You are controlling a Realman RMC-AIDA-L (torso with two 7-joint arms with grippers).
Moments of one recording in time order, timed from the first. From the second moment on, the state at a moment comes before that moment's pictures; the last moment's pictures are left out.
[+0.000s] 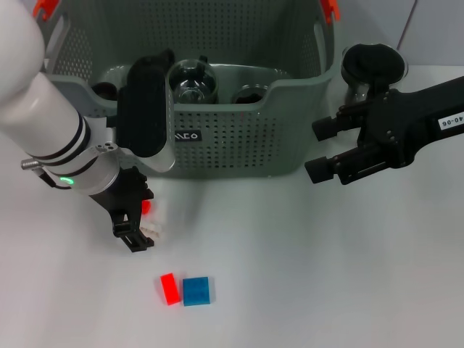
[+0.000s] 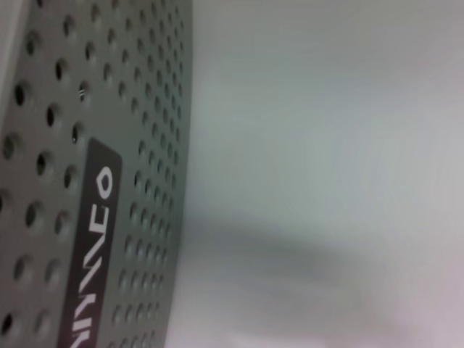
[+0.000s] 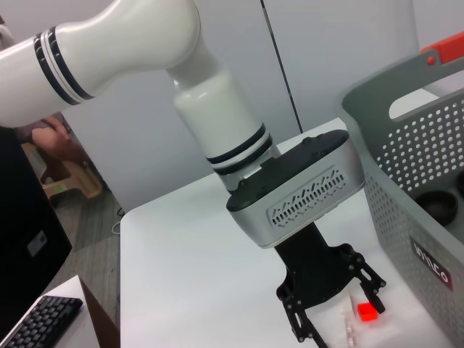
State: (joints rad) left arm -0.70 -2.17 -1.89 -1.06 -0.31 1.41 -1.76; right arm 0.71 2.03 -0.91 -1.19 -2.04 -1.88 2.09
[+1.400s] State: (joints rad) left arm -0.68 -2.17 -1.84 -1.10 -0.36 1.49 -1.77; right arm 0.70 2.03 -0.87 -1.16 -2.04 -1.88 2.04
